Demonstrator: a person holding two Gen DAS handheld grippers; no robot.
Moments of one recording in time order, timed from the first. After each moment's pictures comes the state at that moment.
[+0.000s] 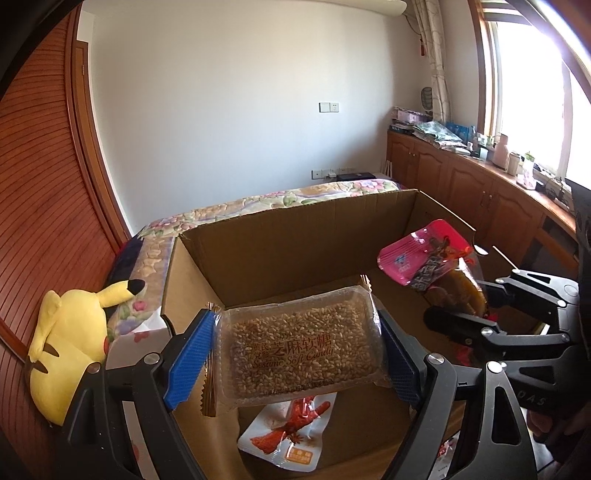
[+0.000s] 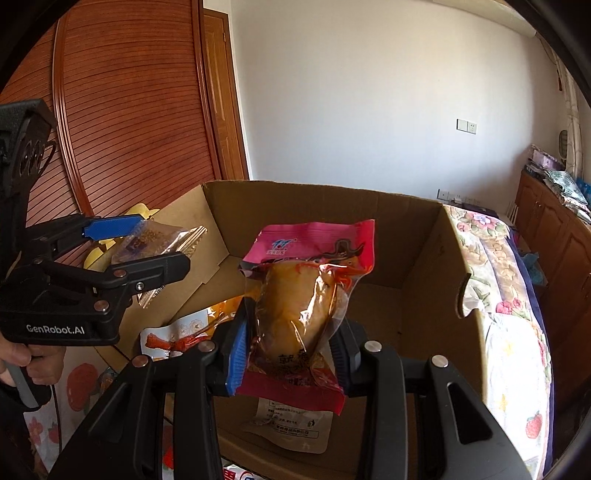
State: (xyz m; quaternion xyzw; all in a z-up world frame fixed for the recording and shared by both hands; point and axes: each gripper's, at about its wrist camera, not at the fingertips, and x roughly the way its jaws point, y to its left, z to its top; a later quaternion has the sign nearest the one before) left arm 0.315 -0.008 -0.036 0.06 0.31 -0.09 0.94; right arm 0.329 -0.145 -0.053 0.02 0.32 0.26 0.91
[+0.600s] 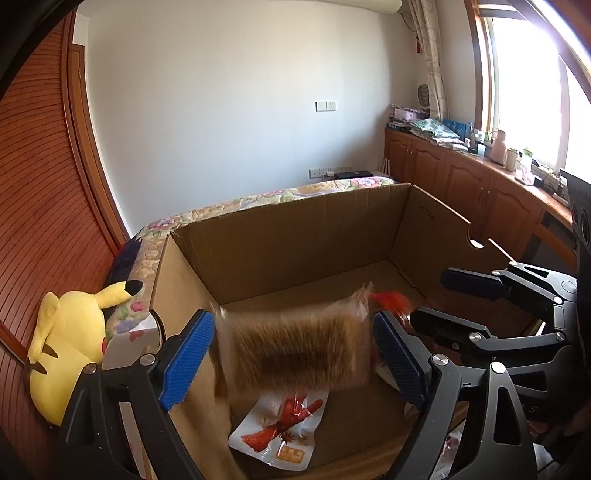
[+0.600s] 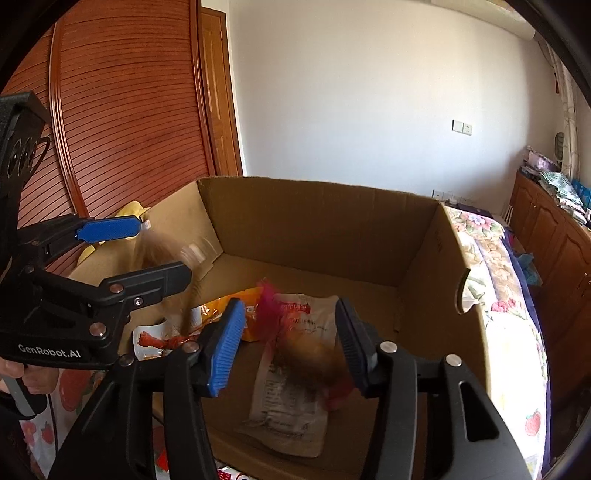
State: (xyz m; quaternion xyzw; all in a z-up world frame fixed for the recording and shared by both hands) left arm 0.315 -0.007 -0.039 0.07 0.31 -0.10 0.94; right arm 0.333 -0.143 -0.055 0.01 0.32 0.25 0.91
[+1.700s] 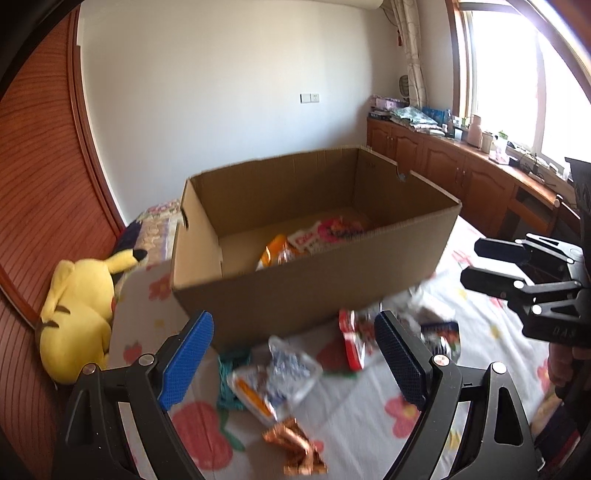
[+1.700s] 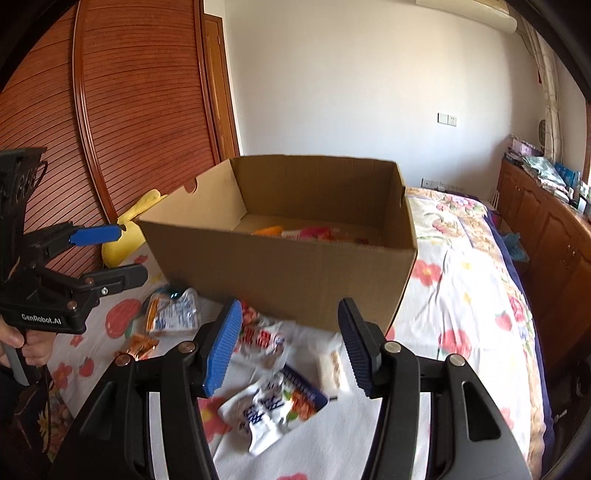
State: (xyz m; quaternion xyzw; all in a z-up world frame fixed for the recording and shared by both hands) left arm 0.189 0.020 -0.043 0.07 0.33 -0.12 0.93; right arm 0.202 -0.186 -0.048 0.02 0.34 0.24 0.91
